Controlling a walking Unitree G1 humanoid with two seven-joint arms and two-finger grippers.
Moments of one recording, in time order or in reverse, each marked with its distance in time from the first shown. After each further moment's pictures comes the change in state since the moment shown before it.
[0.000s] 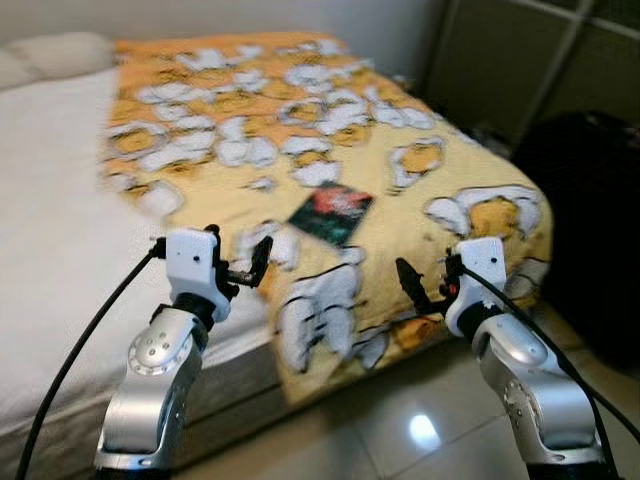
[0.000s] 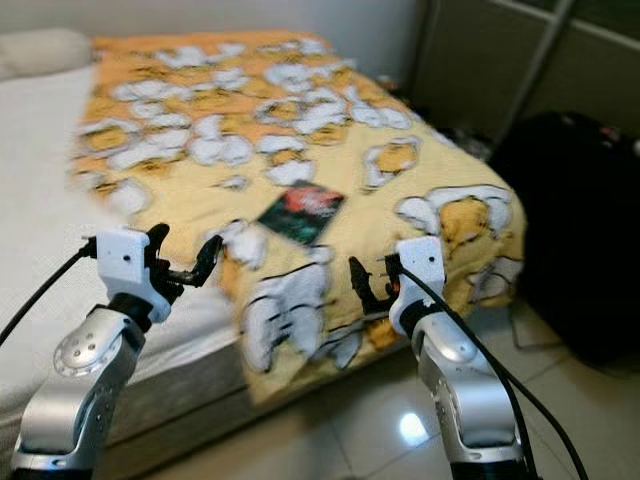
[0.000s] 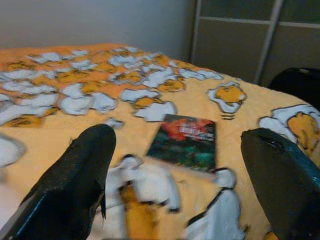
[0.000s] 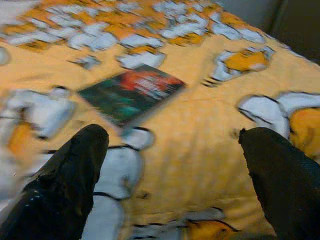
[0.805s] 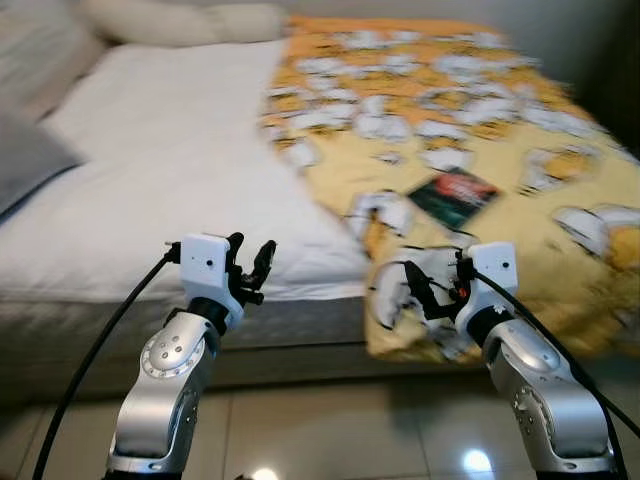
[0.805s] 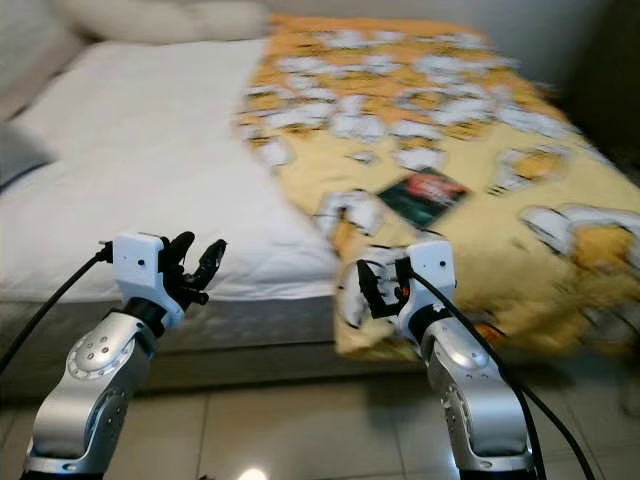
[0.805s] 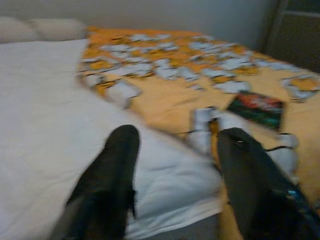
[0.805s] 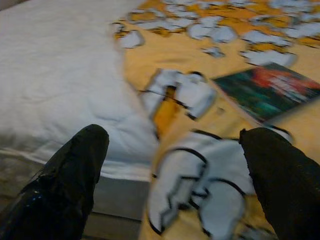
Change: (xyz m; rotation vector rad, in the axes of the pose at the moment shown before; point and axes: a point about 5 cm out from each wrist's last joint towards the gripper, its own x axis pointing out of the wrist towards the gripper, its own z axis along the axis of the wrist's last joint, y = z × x) left arm -0.001 -0.007 -0.002 -0.024 0.015 -0.022; right arm -0.005 -0.001 0.001 0.022 -0.007 0.009
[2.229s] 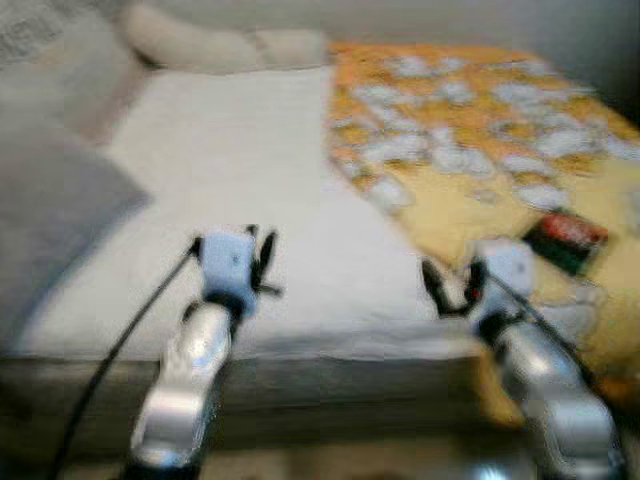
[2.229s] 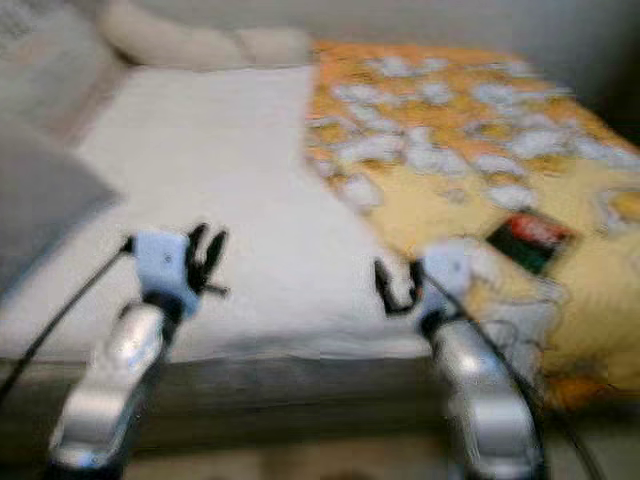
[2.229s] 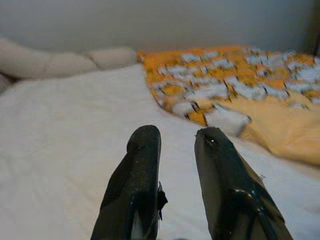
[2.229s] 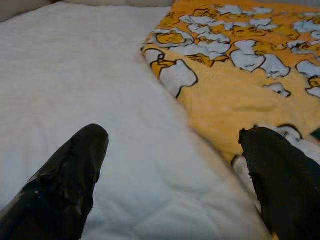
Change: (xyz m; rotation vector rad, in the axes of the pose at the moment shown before) left arm 0.008 -0.004 -0.001 0.135 -0.032 0.087; right arm -0.002 0.000 -0.003 -0.007 -0.014 -0.041
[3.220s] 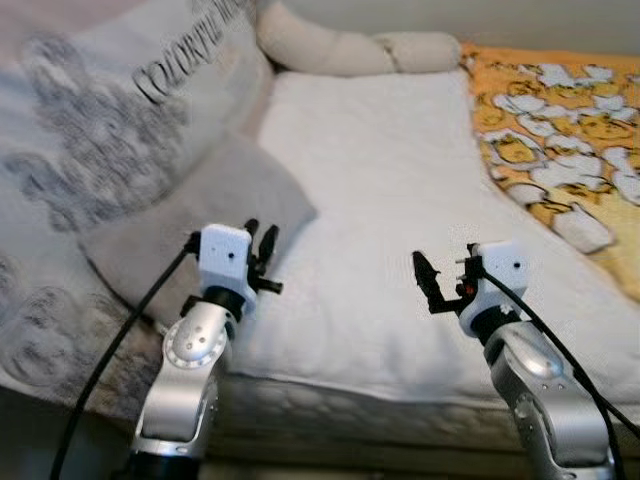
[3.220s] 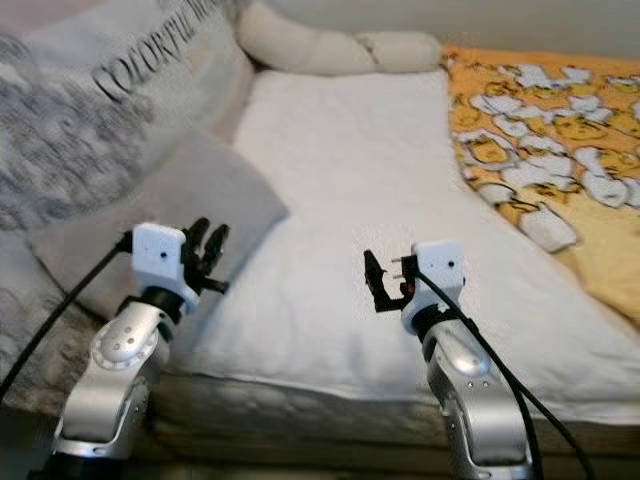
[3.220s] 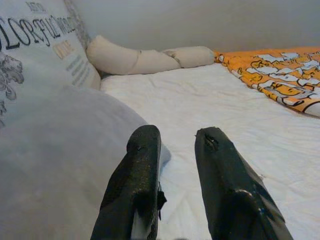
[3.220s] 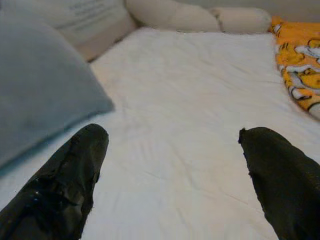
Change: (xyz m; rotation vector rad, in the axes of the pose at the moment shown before) left arm 0.005 0.001 0.003 -0.011 -0.031 -0.028; right arm -0.002 0.005 0.007 0.005 -0.063 -0.009
